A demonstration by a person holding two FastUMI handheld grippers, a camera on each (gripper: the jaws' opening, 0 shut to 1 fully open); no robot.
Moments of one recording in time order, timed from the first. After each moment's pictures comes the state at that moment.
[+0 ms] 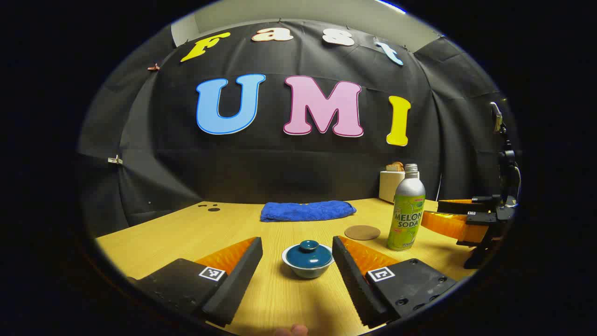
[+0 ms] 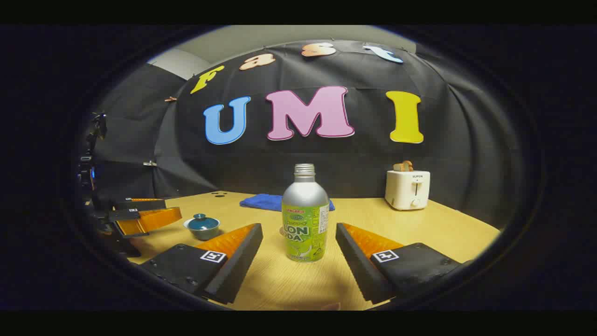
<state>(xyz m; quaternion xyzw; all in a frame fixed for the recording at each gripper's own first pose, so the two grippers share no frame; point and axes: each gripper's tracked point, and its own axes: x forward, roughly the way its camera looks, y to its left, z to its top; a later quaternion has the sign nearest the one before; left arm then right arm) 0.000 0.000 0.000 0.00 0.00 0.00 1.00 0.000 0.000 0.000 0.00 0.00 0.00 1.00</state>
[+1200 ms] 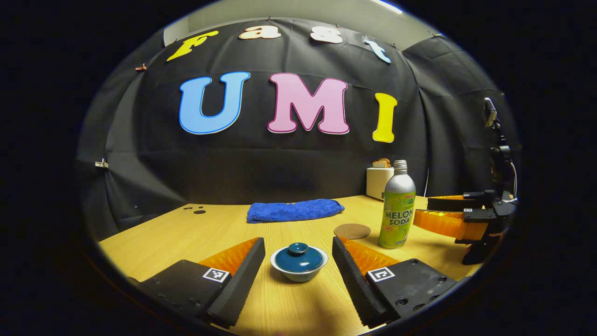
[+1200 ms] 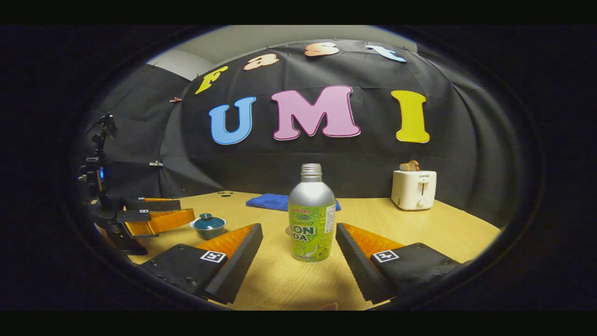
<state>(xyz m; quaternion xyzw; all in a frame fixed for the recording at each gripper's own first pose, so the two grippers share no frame) 0.026 -0.009 -0.007 0.02 0.01 -0.05 1.00 -0.001 0.007 -0.001 0.00 0.00 0.02 1.00</state>
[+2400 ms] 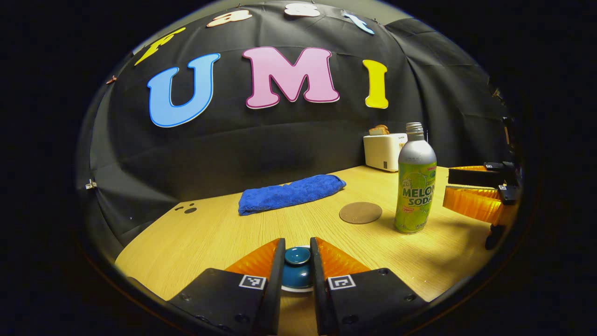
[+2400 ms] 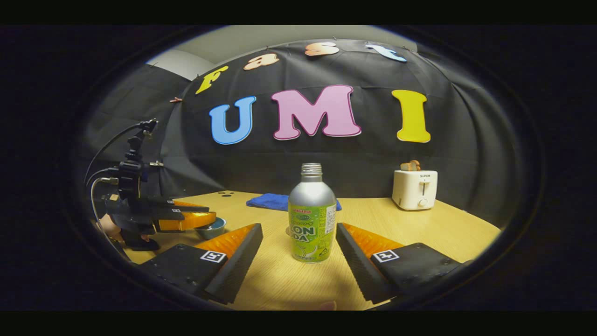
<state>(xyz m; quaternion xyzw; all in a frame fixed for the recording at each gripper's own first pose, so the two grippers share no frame) 0.075 -0.014 -0.036 0.08 0.07 -0.07 0.99 -0.001 0.007 -0.003 0.00 0.00 0.02 1.00</state>
